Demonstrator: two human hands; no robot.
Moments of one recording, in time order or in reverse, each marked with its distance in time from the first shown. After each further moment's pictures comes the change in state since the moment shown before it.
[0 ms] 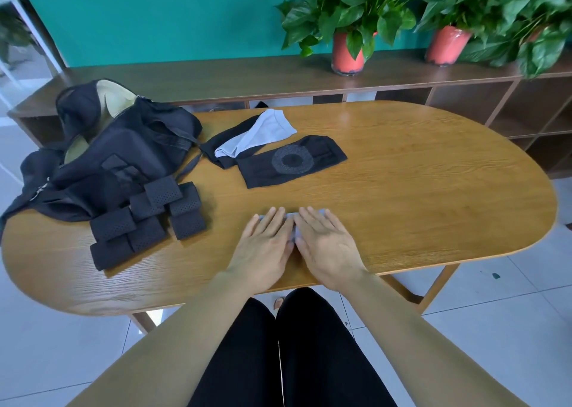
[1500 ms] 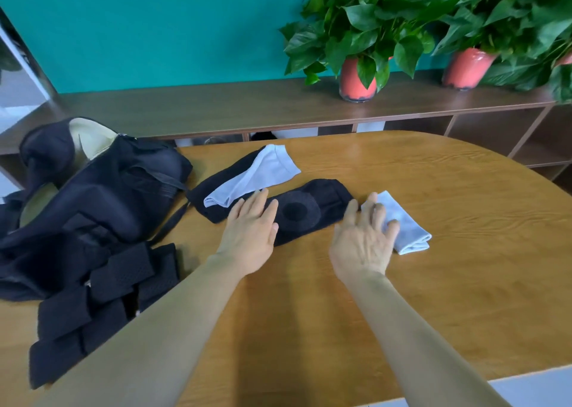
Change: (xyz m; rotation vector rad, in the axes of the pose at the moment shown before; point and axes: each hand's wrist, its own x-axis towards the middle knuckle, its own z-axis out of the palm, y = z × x) left_hand 0.147 -0.070 -0.032 0.119 0.163 -0.099; right_hand 0.124 0.077 -0.001 -0.318 -0.155 0.648
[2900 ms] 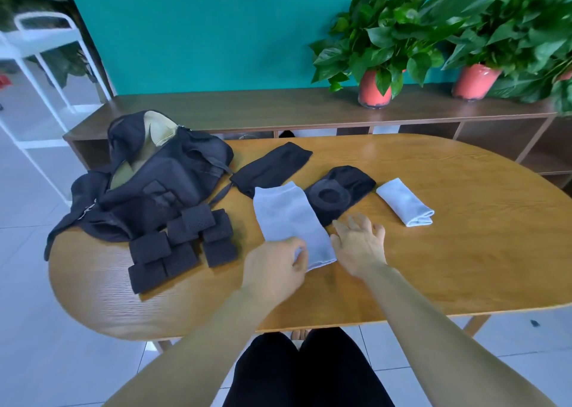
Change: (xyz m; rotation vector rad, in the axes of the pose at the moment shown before) left_hand -0.147 0.036 -0.037 -0.343 0.086 -0.156; right_hand -0.079 -0.007 -0.010 0.165 -0.168 -0.316
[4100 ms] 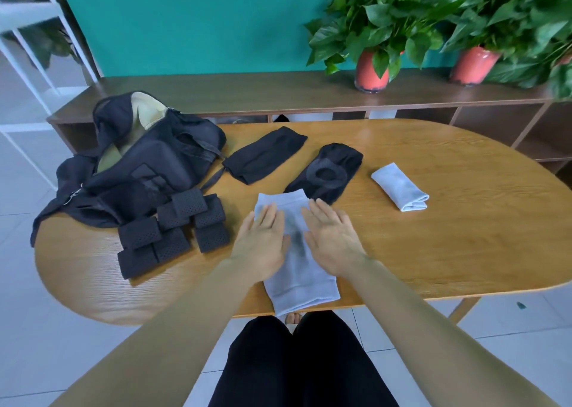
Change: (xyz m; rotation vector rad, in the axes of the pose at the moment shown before) left_hand 0.018 -0.021 0.008 0.321 -0.358 0.032; right_hand -0.021 -0.027 -0.004 -0.019 0.002 -0.297
